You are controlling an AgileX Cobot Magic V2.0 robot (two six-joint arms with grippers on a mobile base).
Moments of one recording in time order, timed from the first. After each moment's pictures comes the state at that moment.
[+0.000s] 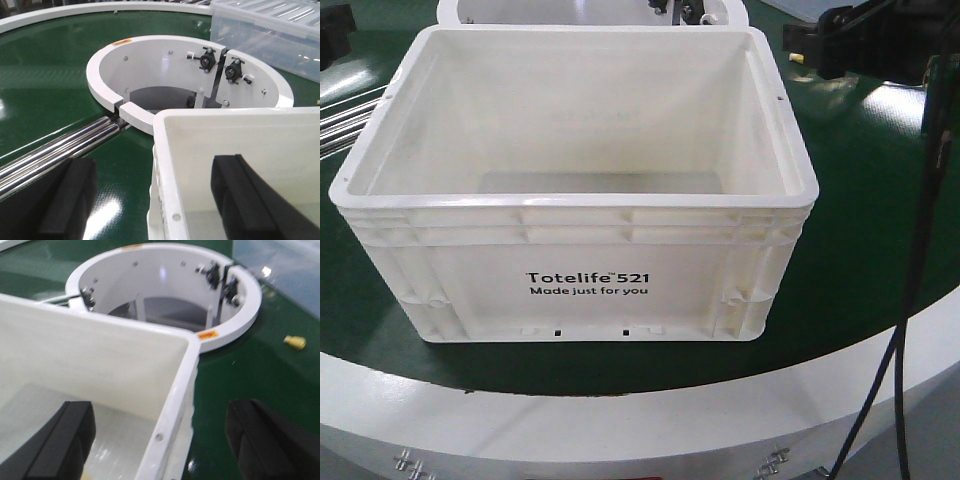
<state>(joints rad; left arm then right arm) -0.08 1.13 -1.01 -0.08 0.26 -0.03 0.24 1.26 -1.18 0.32 0.49 -0.29</state>
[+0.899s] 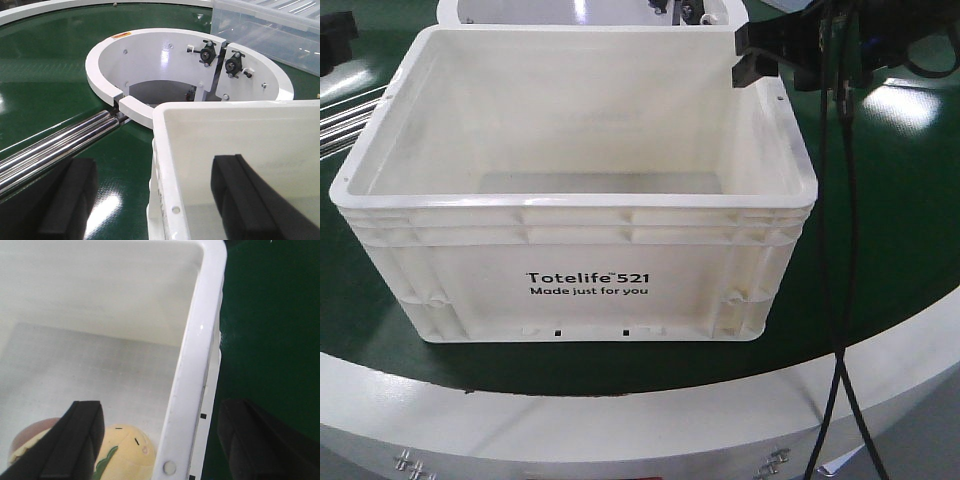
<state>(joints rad) -0.07 1.13 -1.01 -0.08 0.27 -0.03 0.24 1.68 -1.60 0.24 0.92 -0.03</state>
